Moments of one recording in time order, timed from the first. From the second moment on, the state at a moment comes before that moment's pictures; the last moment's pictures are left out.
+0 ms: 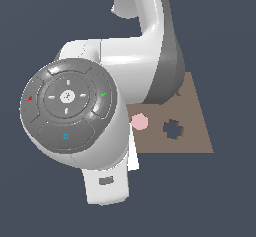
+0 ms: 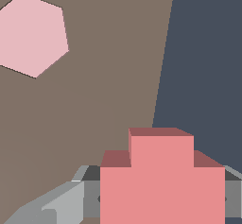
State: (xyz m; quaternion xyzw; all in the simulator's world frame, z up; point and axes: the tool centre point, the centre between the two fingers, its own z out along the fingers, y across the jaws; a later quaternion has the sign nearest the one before) arm 0.153 -0.042 0.037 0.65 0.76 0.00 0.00
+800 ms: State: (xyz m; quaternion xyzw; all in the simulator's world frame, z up) arm 0.150 0.046 0.039 0.44 0.90 0.00 0.00
